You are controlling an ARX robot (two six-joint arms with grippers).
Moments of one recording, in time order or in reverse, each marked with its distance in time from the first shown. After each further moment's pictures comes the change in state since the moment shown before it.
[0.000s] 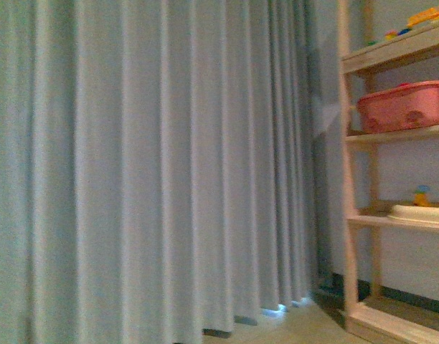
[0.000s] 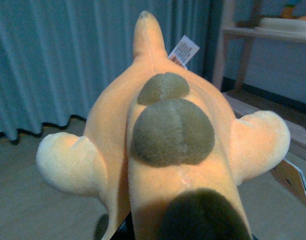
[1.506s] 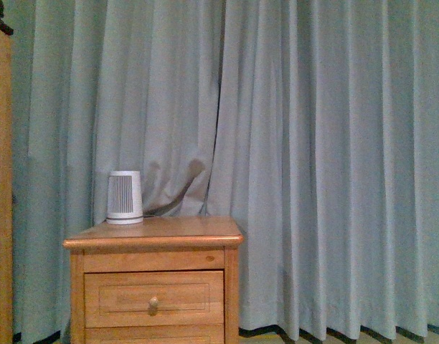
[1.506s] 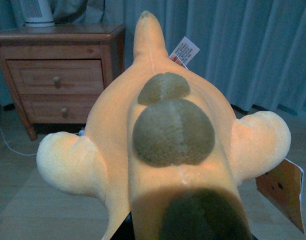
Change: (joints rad) left arm 0.001 -0.001 0.000 0.000 0.000 0.000; right arm -0.002 -0.001 0.000 0.000 0.000 0.000
